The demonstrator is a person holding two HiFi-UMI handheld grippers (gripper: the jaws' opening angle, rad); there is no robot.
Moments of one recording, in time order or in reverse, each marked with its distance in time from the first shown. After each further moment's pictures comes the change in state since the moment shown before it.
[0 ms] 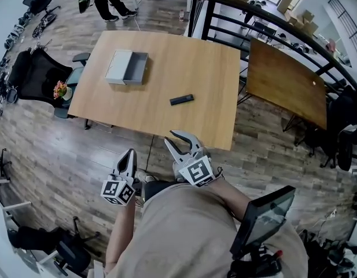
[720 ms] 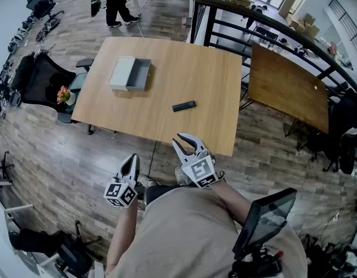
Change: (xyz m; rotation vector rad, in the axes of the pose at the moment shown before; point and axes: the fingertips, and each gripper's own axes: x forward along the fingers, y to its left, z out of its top) left arm 0.006 0.009 -0.009 -0.041 0.030 0.004; right arm 0.004 -0.023 -0.027 0.058 0.137 -0.046
